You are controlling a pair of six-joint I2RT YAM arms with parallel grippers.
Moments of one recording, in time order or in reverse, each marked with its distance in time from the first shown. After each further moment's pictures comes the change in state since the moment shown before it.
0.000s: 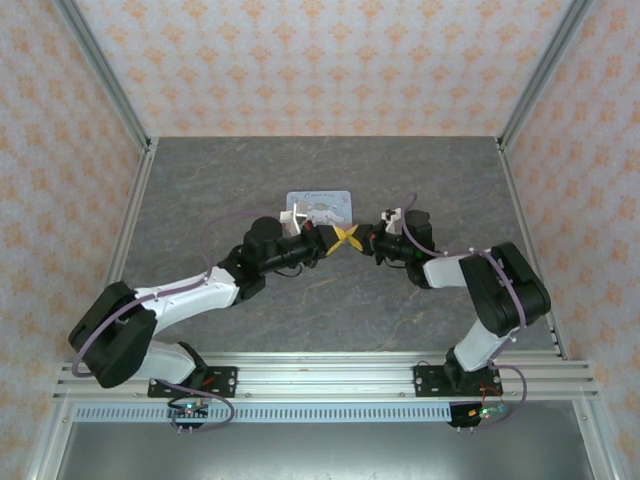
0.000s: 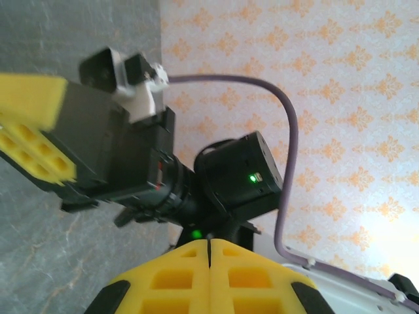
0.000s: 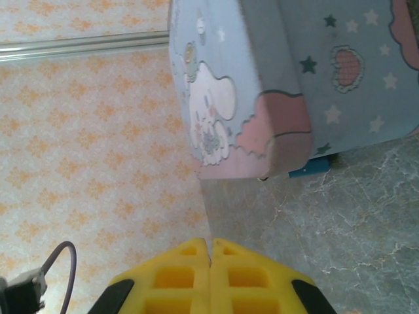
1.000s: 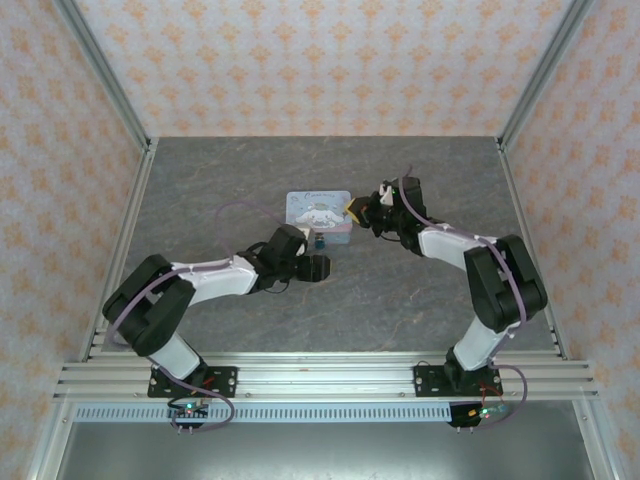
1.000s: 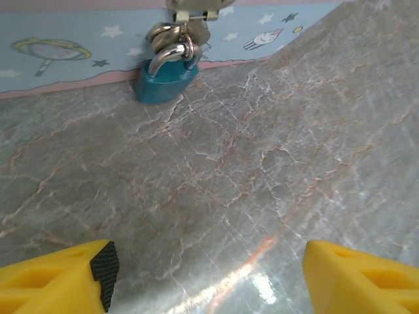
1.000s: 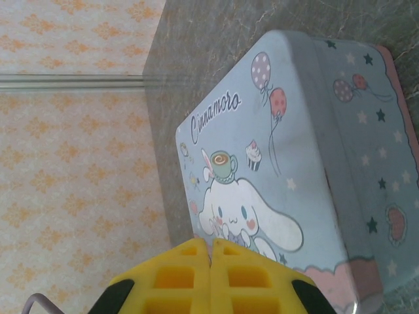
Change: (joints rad) left arm 0.024 0.248 0.077 -0.513 -0.277 0.814; right arm 0.000 0.059 0.350 -0.439 0.151 -0.190
